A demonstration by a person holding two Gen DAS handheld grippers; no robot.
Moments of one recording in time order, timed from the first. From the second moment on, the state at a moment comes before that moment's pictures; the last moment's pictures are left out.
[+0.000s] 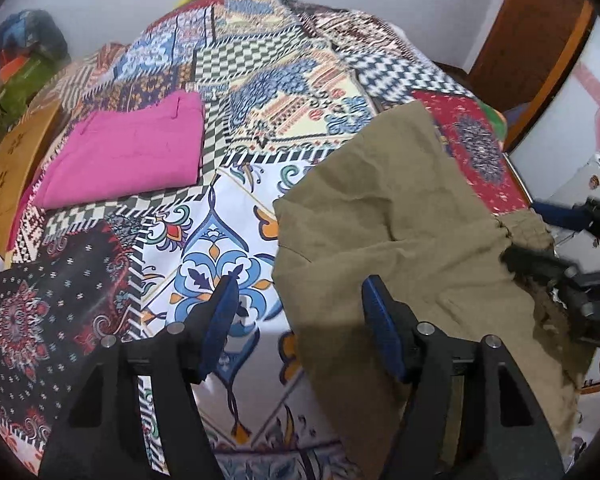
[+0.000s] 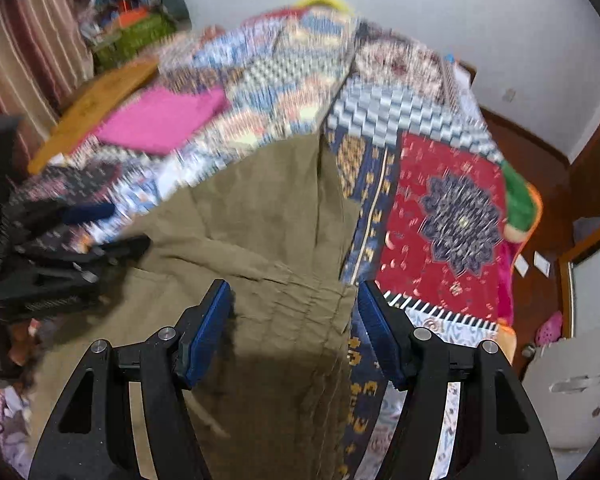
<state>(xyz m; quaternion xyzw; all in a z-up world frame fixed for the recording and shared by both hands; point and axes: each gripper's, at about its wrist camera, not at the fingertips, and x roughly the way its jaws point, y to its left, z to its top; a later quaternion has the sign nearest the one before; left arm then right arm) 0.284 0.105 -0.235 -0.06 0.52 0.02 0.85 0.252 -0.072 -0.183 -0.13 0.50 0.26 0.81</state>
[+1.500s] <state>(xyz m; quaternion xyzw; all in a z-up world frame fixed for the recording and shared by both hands) 0.191 -0.018 -0.207 -0.06 0.52 -0.11 0.85 0.220 -0.221 -0.202 -0.14 0.51 0.09 0.85</state>
